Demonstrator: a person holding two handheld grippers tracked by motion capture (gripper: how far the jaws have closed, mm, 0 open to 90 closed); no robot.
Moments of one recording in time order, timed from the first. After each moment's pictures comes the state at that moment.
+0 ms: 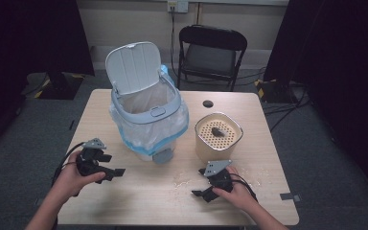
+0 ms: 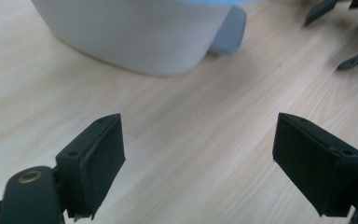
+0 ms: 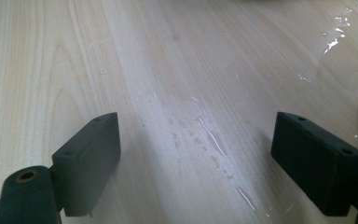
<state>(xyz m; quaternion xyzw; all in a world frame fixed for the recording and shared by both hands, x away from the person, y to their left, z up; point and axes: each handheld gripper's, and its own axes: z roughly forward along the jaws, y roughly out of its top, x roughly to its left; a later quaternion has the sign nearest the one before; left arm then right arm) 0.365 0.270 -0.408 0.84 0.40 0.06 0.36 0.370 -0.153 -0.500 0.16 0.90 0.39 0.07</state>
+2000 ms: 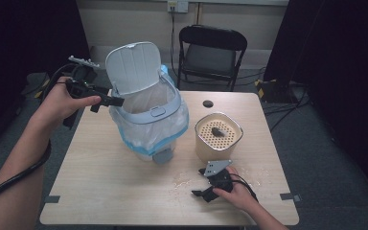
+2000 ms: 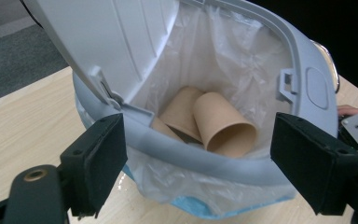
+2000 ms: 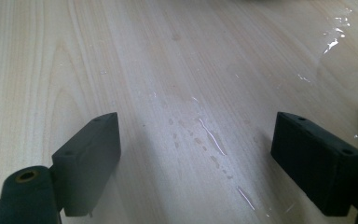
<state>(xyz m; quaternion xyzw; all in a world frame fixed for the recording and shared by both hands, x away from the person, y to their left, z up) 0.466 0.261 -0.234 0.82 0.39 0.10 0.40 0.370 -0.153 -0.500 0.16 0.90 0.40 0.07</state>
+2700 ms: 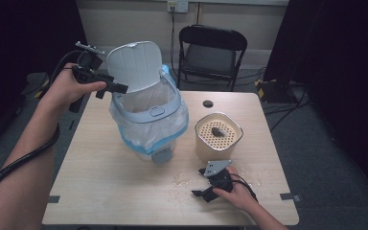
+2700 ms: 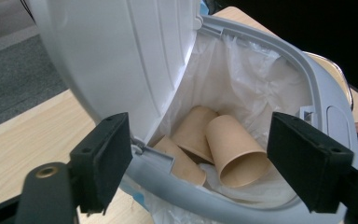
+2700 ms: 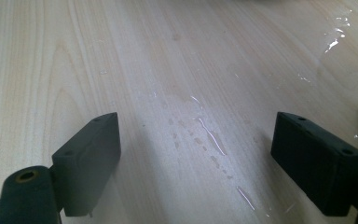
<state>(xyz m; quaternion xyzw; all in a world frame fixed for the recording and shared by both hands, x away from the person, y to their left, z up) 0.496 0.257 -0.223 0.83 0.39 0.11 0.40 0.370 -0.153 -0.500 0.16 0.90 0.39 0.07</state>
